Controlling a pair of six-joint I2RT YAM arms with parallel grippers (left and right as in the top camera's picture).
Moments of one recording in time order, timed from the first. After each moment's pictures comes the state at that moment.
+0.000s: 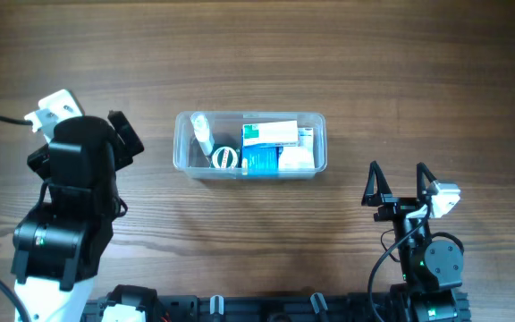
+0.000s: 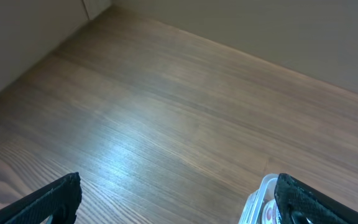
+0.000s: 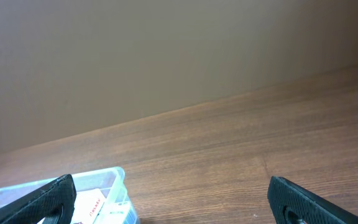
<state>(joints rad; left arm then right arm) -0.17 0.92 1.12 -0.85 -0.51 -0.42 0.14 0.02 0.01 0.01 0.07 0.29</state>
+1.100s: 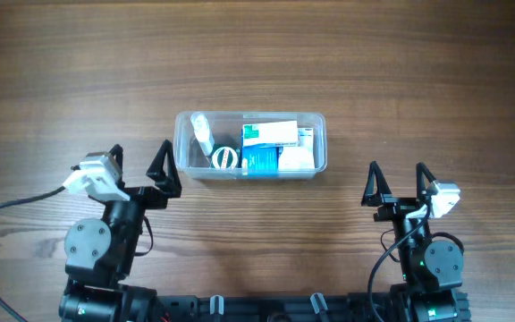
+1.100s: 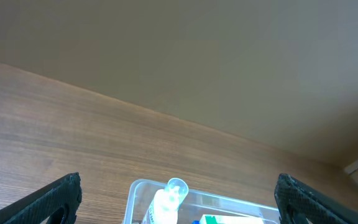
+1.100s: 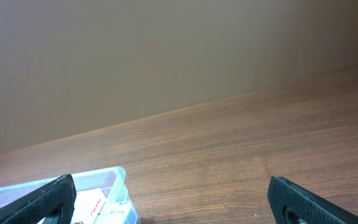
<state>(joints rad) -0.17 0.38 0.43 -0.14 -0.04 -0.42 0.14 0.02 0.01 0.01 0.07 0.29</state>
